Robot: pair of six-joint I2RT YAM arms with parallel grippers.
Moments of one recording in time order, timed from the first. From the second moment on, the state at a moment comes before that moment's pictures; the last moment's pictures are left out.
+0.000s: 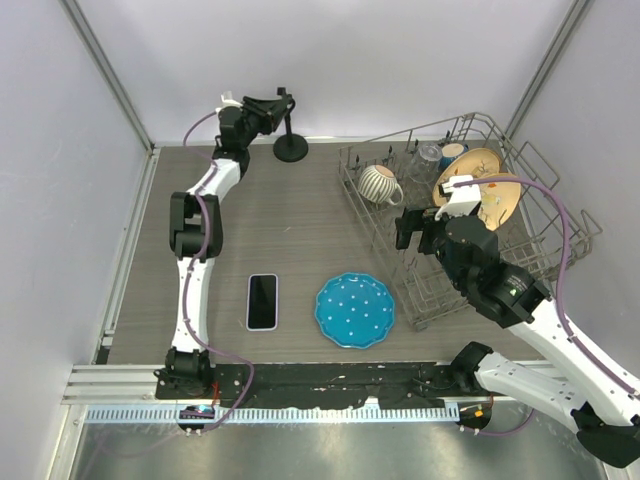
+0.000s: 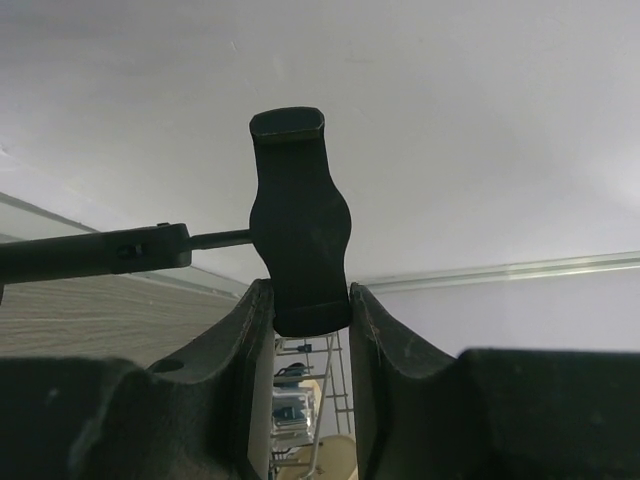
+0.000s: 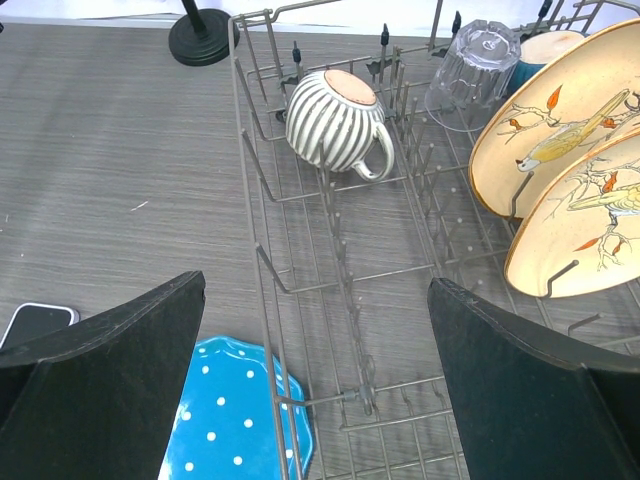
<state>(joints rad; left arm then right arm) -0.13 2.55 2.17 0.44 0.34 -1.42 0.72 0.80 0.98 -0.47 0.53 0.25</state>
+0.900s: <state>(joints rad) -0.53 1.45 0.79 0.50 -0.13 -1.43 0.73 0.91 0.94 -0.40 0.33 0.40</state>
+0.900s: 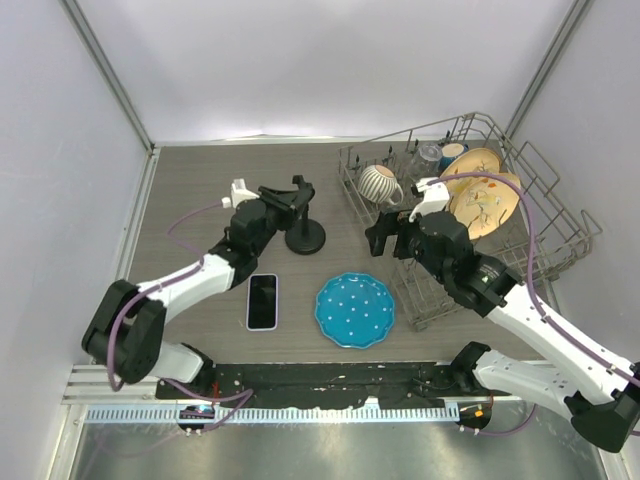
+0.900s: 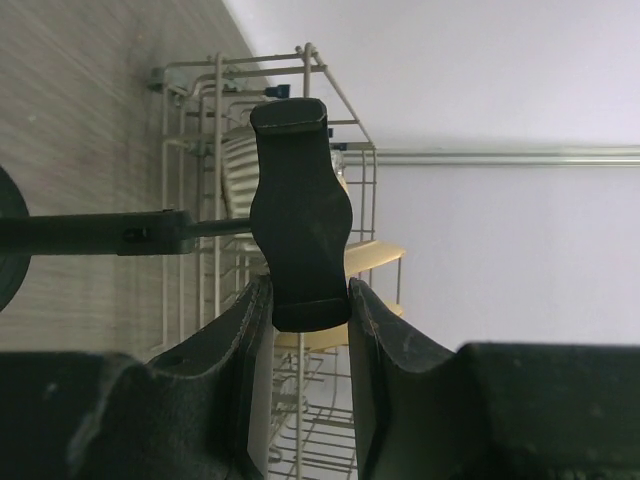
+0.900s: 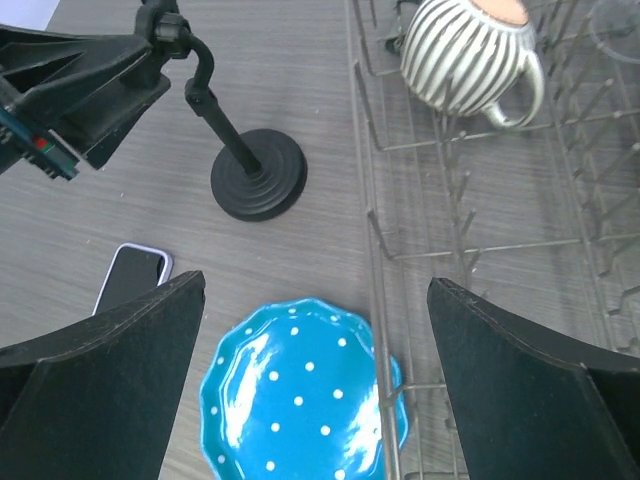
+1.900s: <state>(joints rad) -0.54 0.63 0.62 -0.08 -0.10 -1.07 0.93 1.31 1.16 -0.27 0.42 0.47</state>
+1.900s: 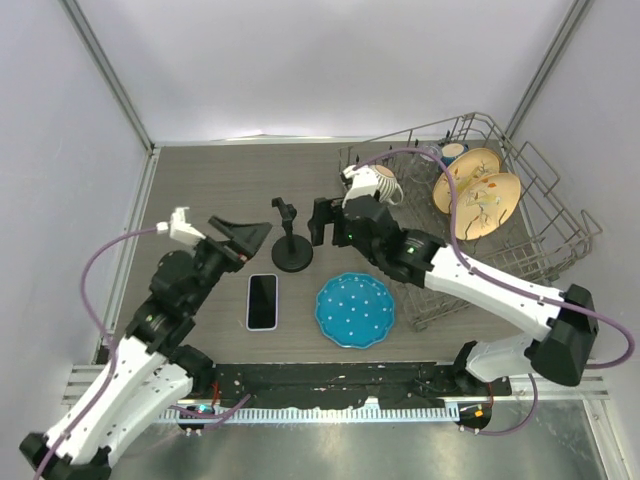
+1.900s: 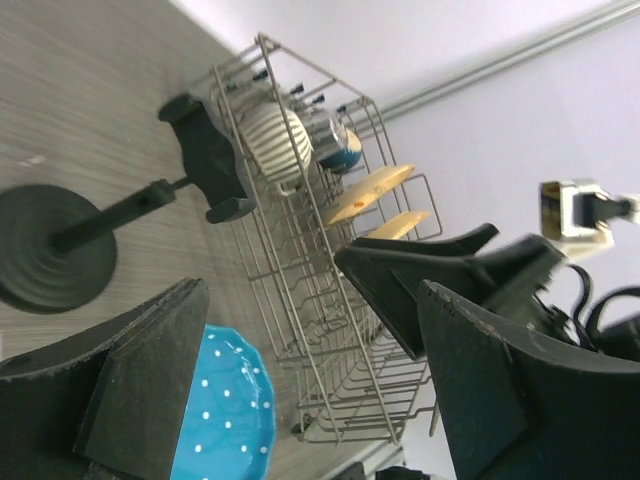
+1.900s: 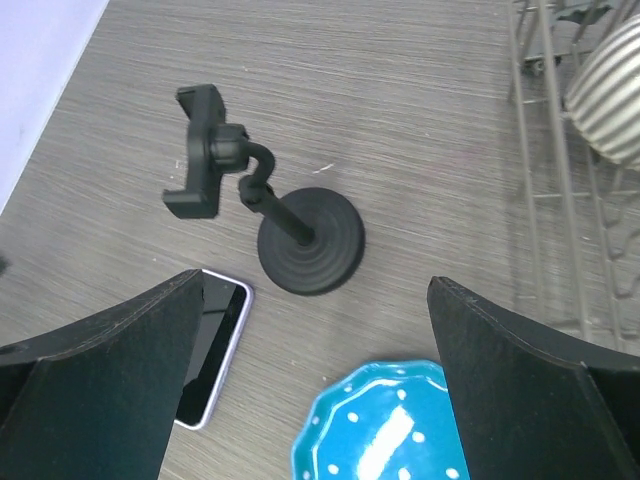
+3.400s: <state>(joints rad) -0.54 0.51 0.82 -0.28 -0.46 -0.22 0.97 1.74 1.45 -0.19 0.35 0.25</state>
